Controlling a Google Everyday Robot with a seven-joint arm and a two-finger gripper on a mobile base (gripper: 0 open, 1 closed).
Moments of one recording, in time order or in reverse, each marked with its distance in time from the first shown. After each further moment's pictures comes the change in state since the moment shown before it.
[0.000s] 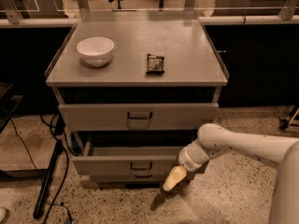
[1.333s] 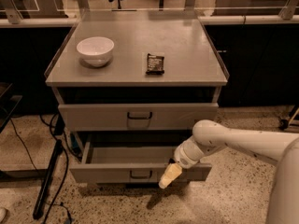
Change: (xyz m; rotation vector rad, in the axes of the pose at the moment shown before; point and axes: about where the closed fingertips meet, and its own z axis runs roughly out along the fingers) arm -0.014 0.009 -0.008 0.006 0.009 -0.006
